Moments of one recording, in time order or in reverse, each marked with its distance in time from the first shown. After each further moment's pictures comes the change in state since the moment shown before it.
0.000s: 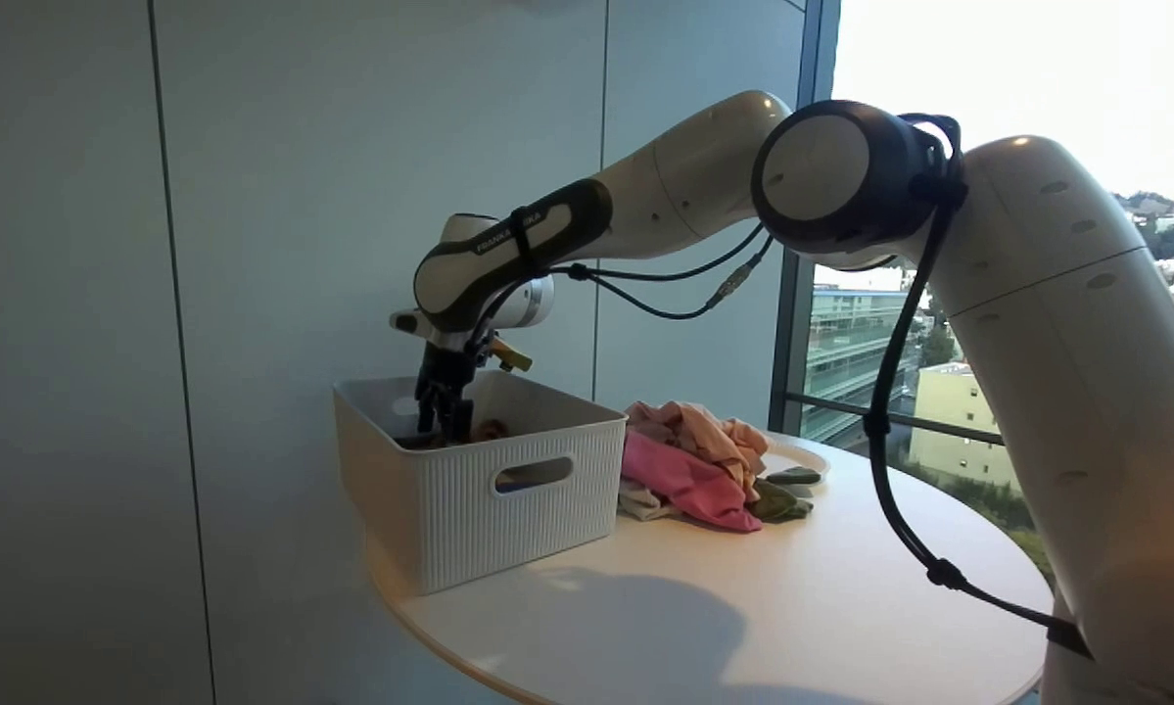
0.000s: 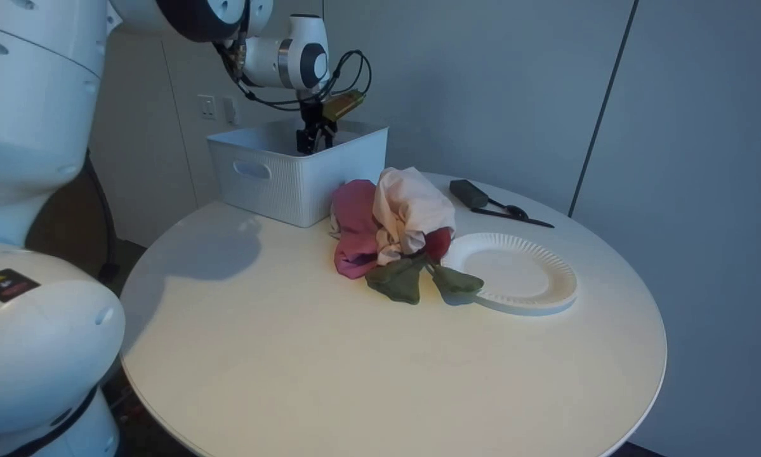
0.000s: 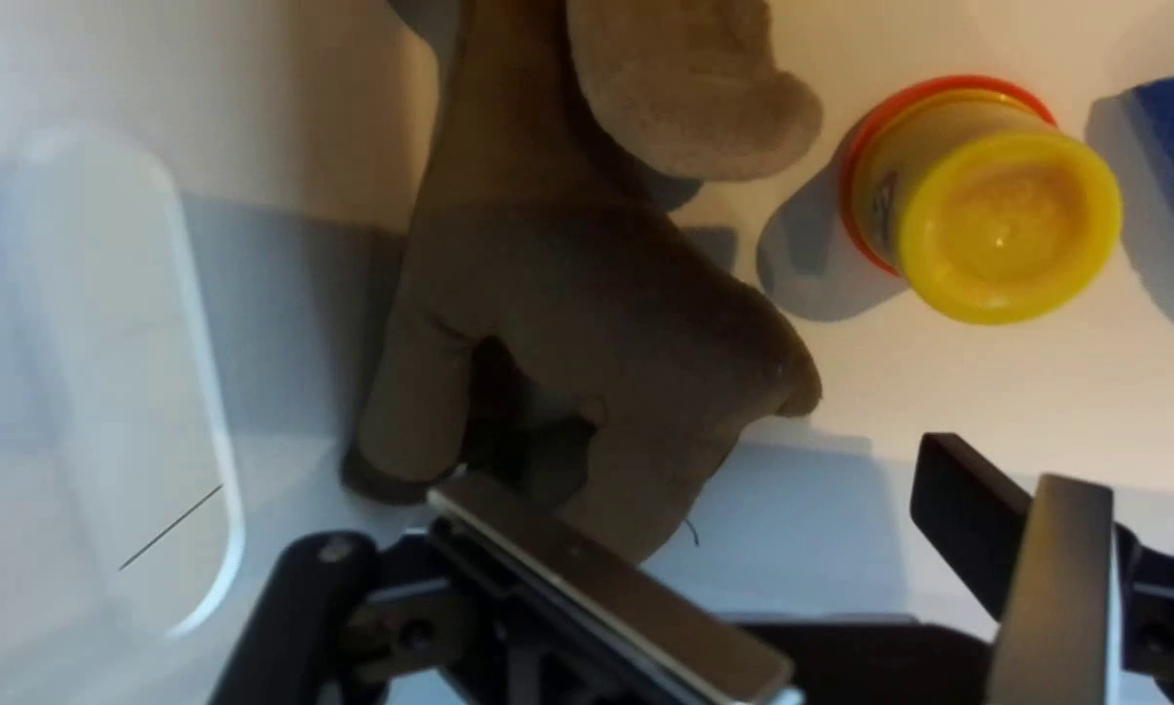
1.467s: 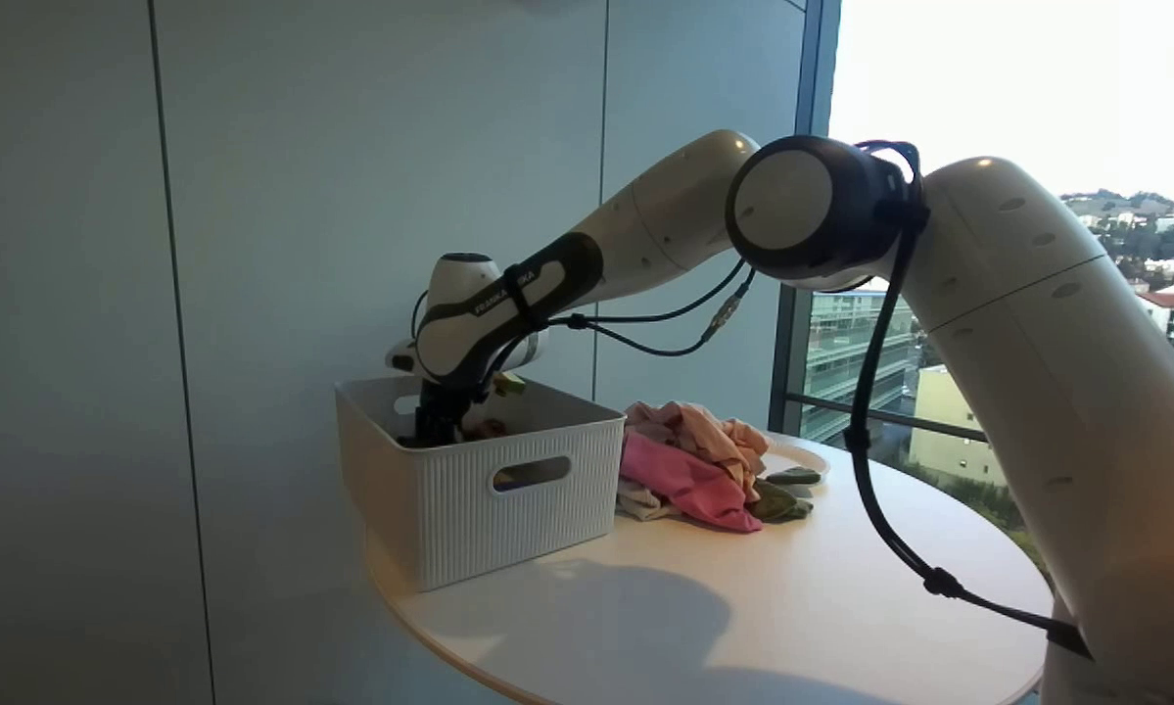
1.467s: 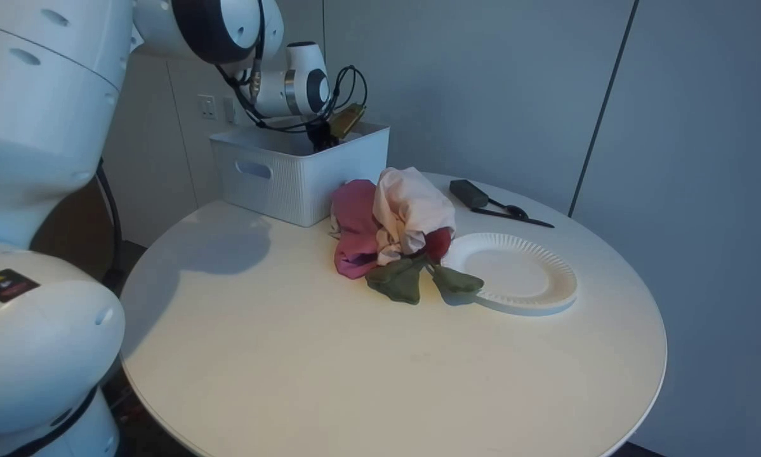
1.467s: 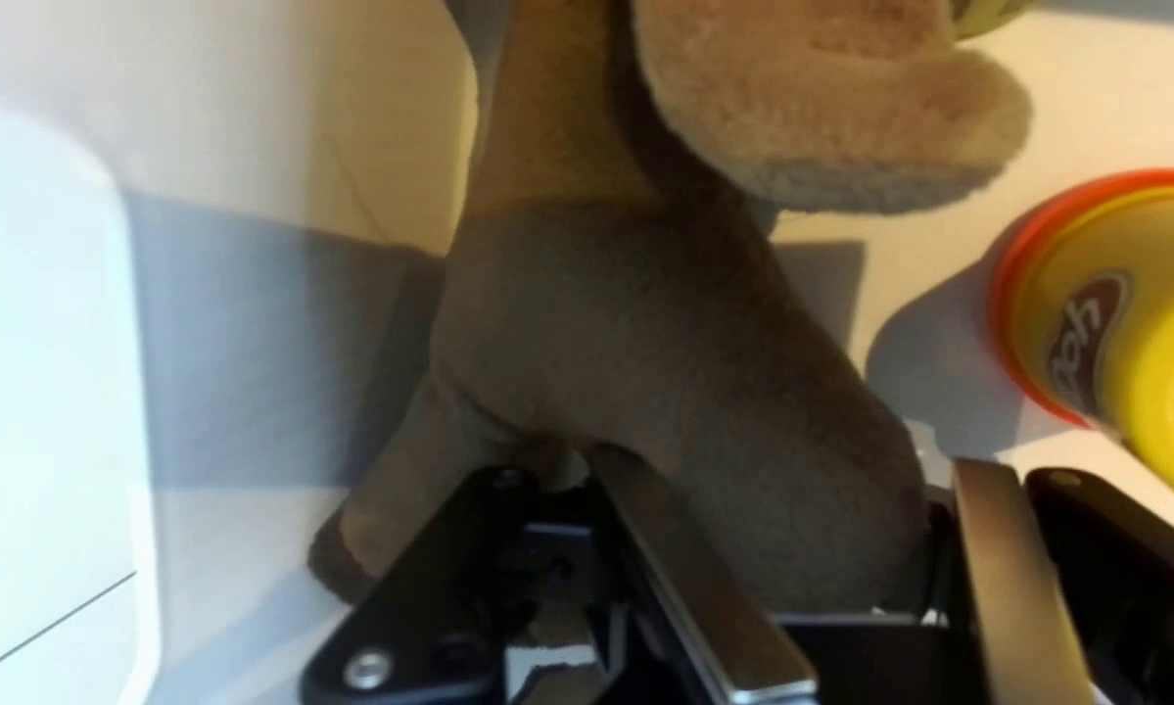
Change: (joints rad) arm -0.001 0.084 -0.002 -0.007 -0.163 0.143 -0.010
